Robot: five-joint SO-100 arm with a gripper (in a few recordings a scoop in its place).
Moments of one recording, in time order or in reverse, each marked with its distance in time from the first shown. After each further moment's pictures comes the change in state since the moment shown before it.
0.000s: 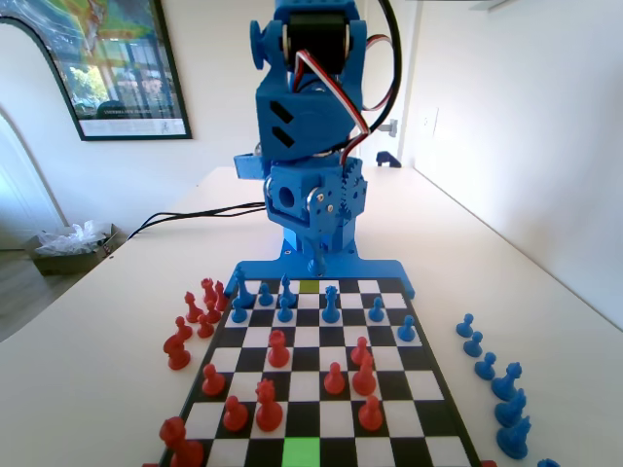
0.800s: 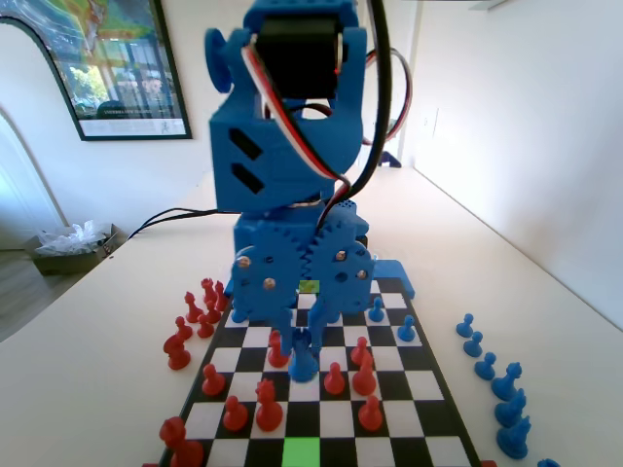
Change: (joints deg) arm 1.2 -20.9 -24.7 -2.1 27.7
